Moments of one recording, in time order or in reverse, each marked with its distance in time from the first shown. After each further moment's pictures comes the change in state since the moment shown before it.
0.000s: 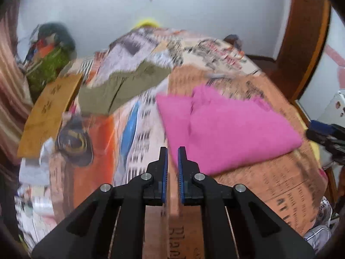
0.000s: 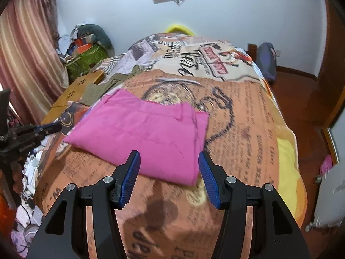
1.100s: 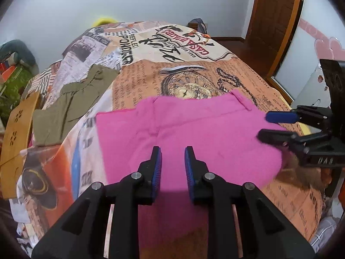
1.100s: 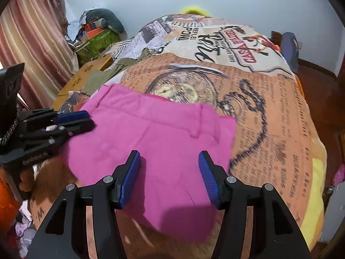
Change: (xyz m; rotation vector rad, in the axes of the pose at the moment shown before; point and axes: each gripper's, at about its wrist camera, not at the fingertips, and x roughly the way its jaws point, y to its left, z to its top) left arm 0.073 -0.044 0.026 0.162 0.088 -0.149; right arm 0.062 -0.008 0.013 -0.030 0.122 0.099
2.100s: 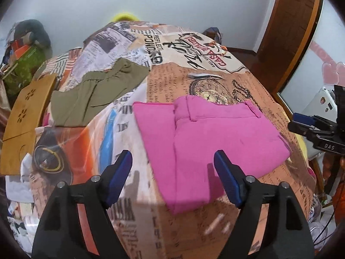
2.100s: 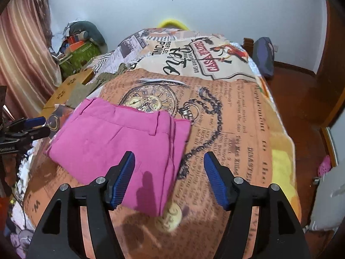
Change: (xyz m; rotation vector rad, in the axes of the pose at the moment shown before) left arm -0.033 0.041 -0.006 -0.130 -0.006 -0.010; right arm -0.031 -0.030 0.004 0.056 -0.066 -0.110
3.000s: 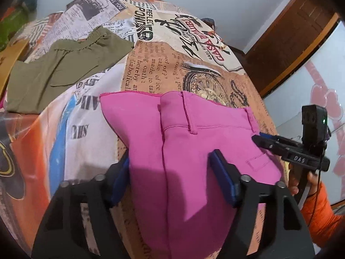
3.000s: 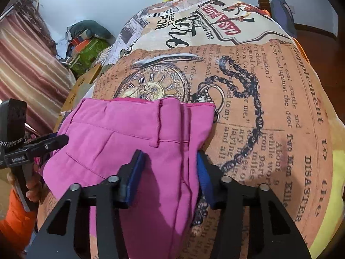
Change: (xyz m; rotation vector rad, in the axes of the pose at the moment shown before) left arm 0.082 0.020 0.027 -0.172 0.109 -0.221; right arm 0.074 -0.029 0.006 0.139 0.139 0.228
